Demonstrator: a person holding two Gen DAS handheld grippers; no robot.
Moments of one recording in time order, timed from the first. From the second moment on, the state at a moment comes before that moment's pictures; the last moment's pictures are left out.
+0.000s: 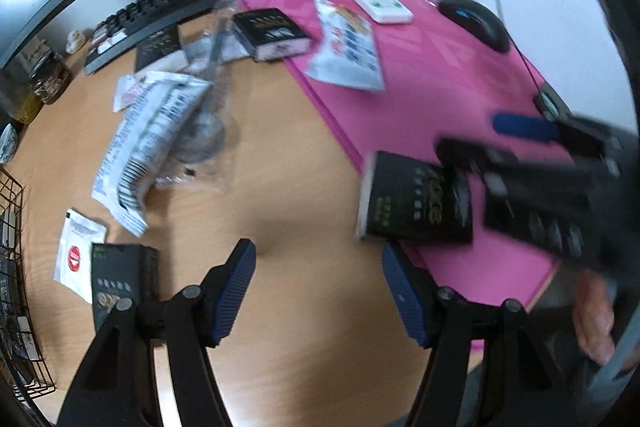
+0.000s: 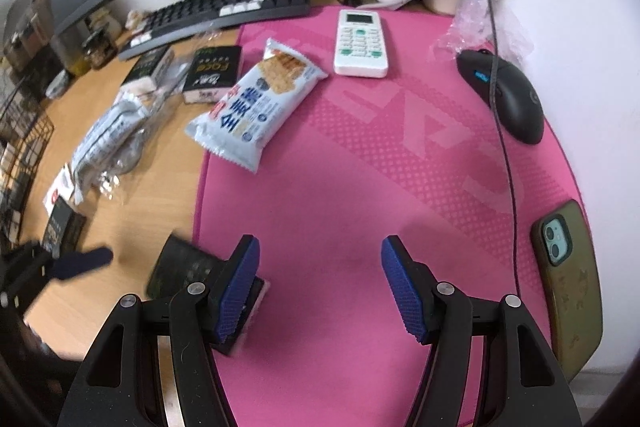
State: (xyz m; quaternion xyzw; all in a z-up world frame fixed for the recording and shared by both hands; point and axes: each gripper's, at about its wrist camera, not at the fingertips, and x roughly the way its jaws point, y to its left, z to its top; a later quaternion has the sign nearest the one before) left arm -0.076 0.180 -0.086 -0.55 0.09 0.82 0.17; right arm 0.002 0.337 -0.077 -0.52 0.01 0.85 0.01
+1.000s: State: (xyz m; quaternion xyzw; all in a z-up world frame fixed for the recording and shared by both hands) left arm -0.091 0.062 -0.085 -0.55 0.07 0.83 0.08; right arm 0.008 0.247 -0.090 -0.54 -0.02 0.84 0.00
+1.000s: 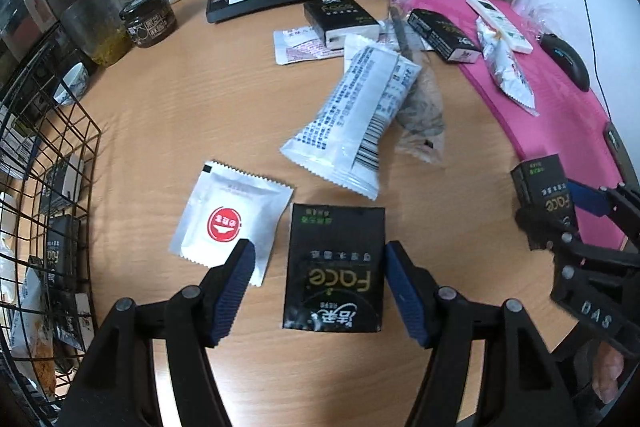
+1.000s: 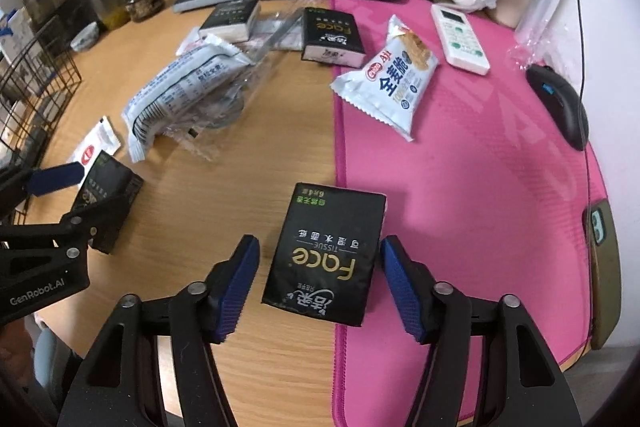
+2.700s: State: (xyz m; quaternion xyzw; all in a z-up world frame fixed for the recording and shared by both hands) left arm 0.015 -0.213 0.024 -0.43 -0.12 0.88 -0.13; right arm 0.043 -0.079 0.028 -0.41 -0.13 0.83 -0.35
